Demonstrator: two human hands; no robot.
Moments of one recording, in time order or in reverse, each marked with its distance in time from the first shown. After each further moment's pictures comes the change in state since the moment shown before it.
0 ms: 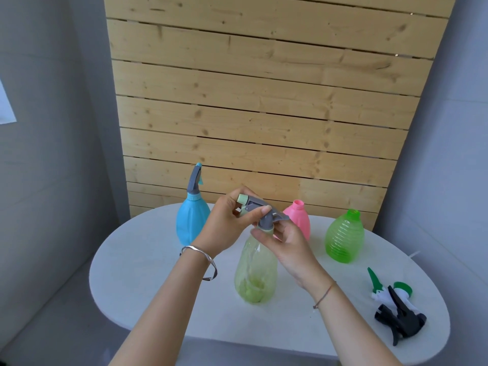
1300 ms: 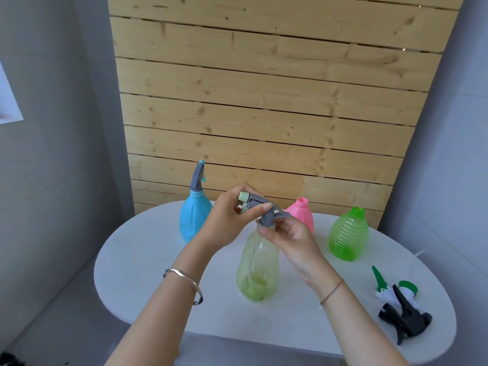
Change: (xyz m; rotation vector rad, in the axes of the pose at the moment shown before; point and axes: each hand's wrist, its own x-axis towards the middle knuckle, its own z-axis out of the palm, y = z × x) left_hand 0.001 0.000 -0.002 0.046 0.010 0.020; right_hand 0.002 0.004 -0.005 0.157 0.023 0.040
